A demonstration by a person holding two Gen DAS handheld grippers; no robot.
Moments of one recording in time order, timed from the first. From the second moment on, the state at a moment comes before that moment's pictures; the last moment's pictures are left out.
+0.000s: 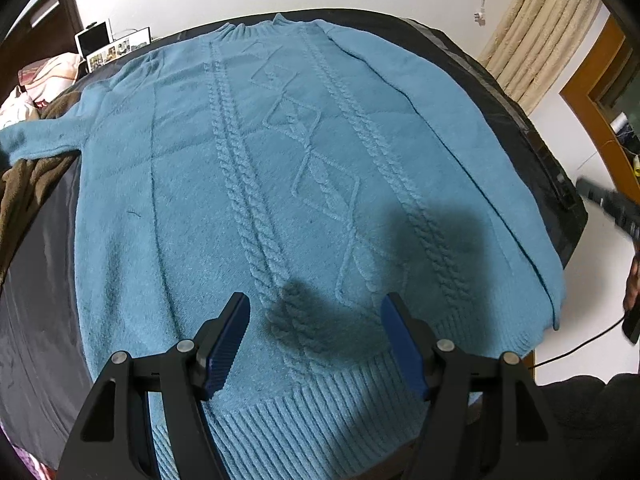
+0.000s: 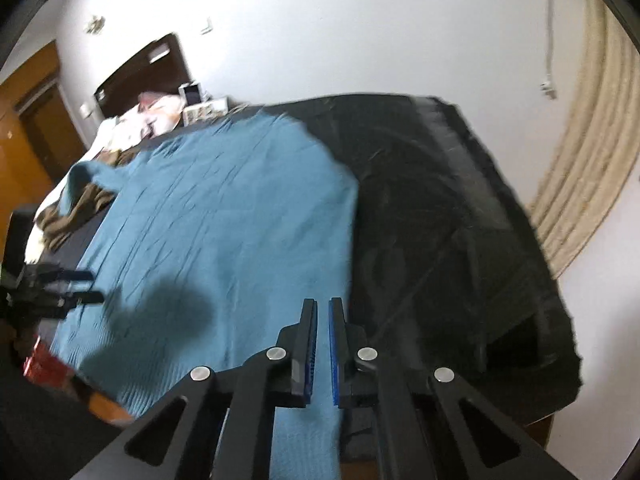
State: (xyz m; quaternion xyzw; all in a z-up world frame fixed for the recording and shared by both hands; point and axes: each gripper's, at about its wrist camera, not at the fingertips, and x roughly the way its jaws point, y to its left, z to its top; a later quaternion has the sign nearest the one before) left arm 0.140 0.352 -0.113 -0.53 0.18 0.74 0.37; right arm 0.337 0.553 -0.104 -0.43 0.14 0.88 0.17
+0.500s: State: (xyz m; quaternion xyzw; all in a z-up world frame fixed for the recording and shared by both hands) left arm 0.127 0.358 -0.113 -0.53 0.19 0.73 0.39; right arm 0.315 0.497 -0.178 -0.53 0.08 0.83 0.13
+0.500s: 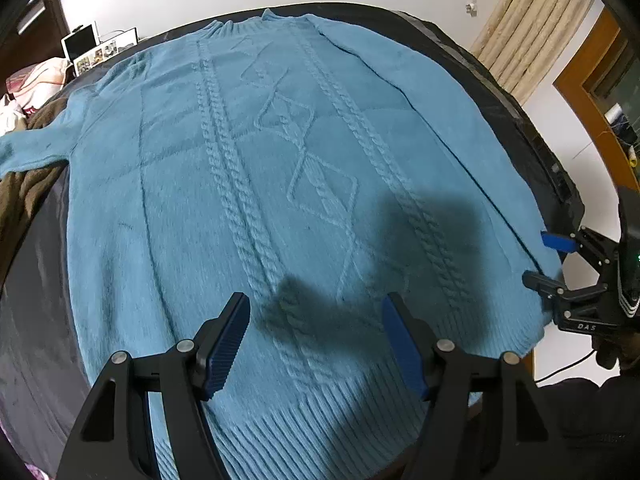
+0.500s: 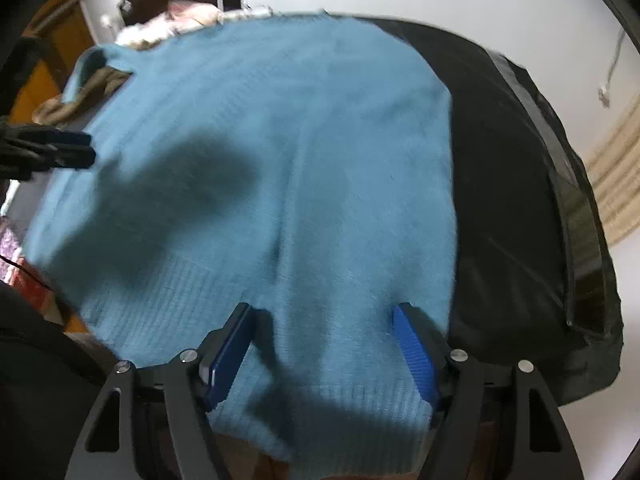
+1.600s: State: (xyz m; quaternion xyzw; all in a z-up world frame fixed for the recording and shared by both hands) left arm 0.122 0.409 -0.100 -0.55 0.13 0.75 0.36; right arm 0.339 0.787 -0.025 -0.30 0.32 0.85 0.29
